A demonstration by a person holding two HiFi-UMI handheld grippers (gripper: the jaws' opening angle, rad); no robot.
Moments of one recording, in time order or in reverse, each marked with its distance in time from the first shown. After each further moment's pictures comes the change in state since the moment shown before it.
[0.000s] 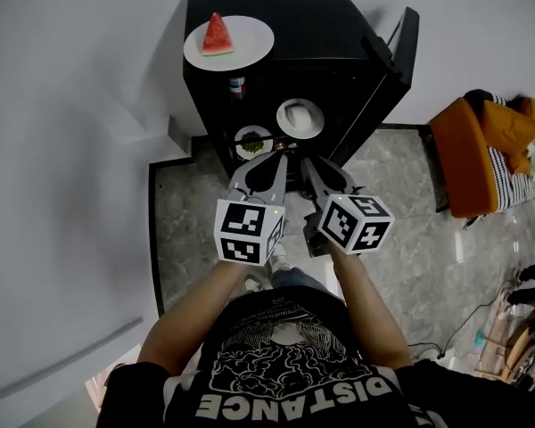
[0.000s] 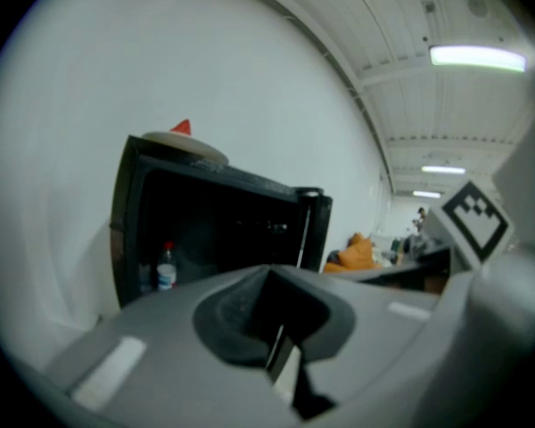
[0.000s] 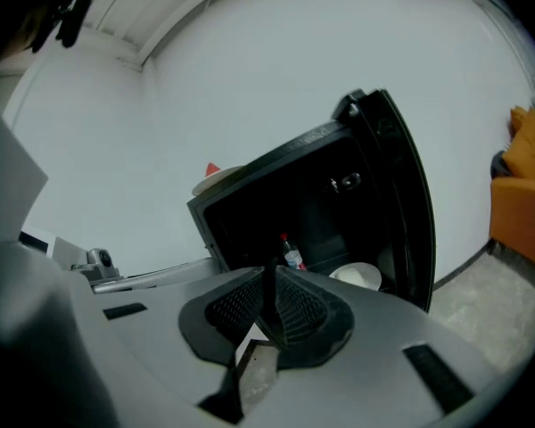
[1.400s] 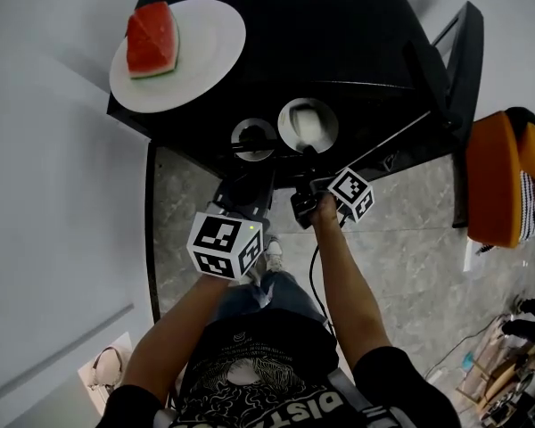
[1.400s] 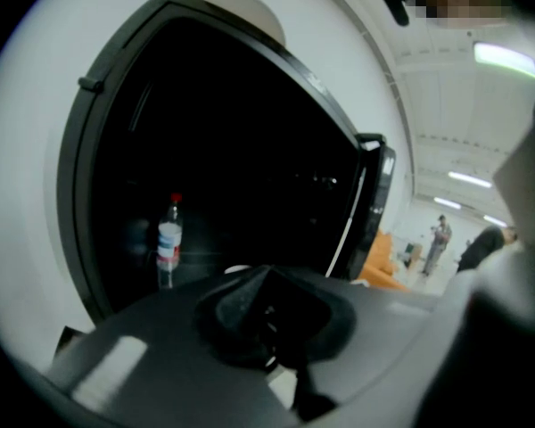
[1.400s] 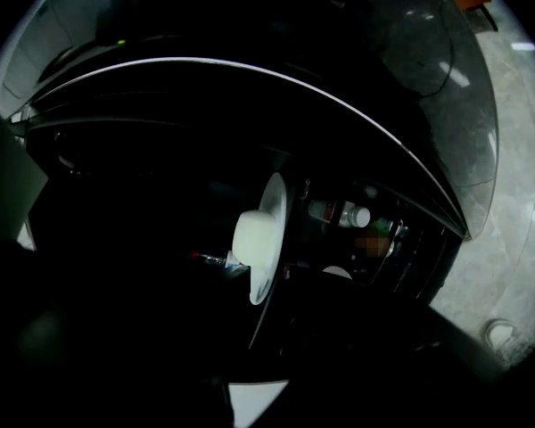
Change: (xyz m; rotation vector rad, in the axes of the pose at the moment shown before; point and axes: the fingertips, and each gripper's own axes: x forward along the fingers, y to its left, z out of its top) left arm 0.107 0.058 -0.079 -0.144 0.125 0.069; right arm 0.182 -0.210 -0.126 0.952 0.003 0.011
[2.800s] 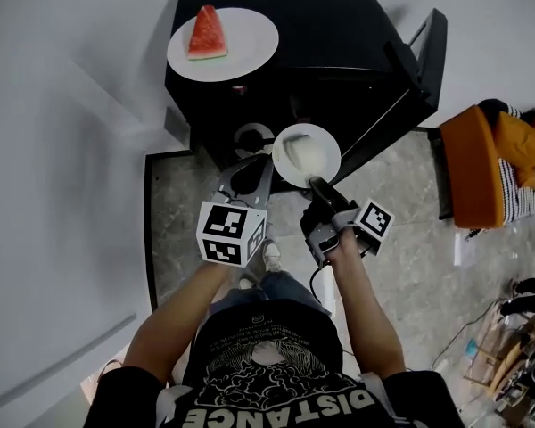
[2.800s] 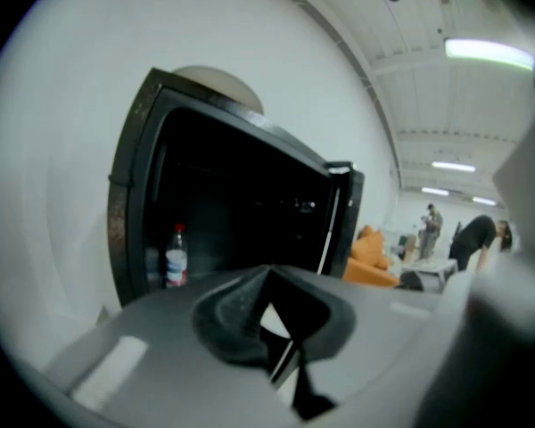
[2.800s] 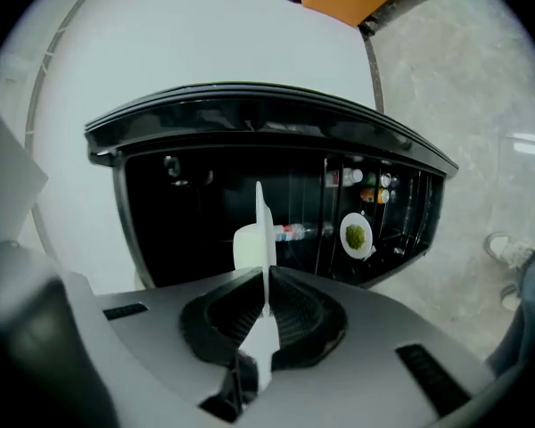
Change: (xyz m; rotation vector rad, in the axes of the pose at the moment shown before) left arm -0.067 -0.002 0.028 0.110 -0.060 -0.029; right arm -0.137 0.096 -0.070 0.229 0.051 0.073
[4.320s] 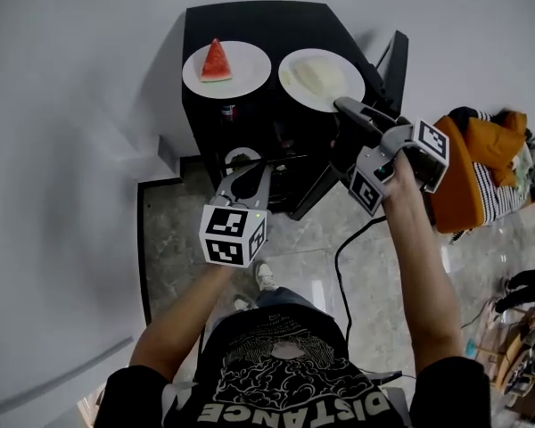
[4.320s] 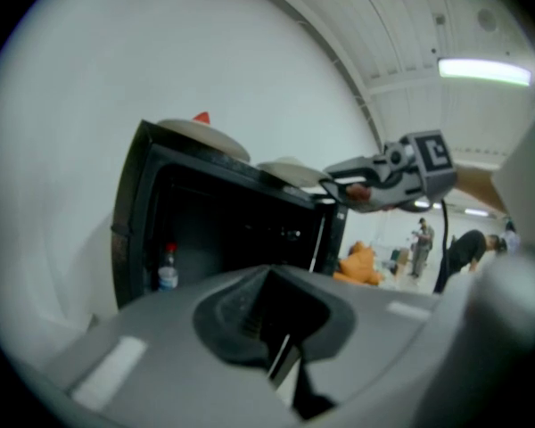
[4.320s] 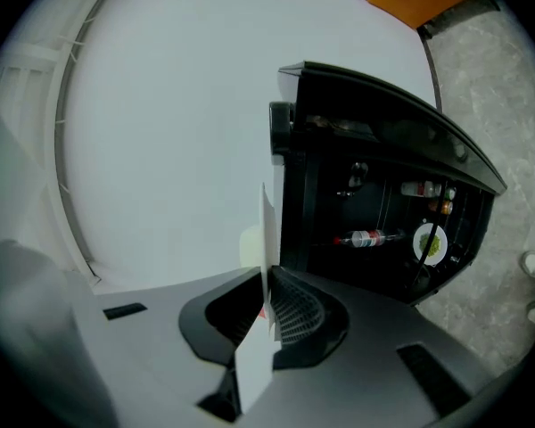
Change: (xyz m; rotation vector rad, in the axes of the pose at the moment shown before) left arm -0.030 -0.021 0.046 -0.013 -0.091 -0.049; right arm -0.006 0.263 0.027 -0.101 0.039 0.158
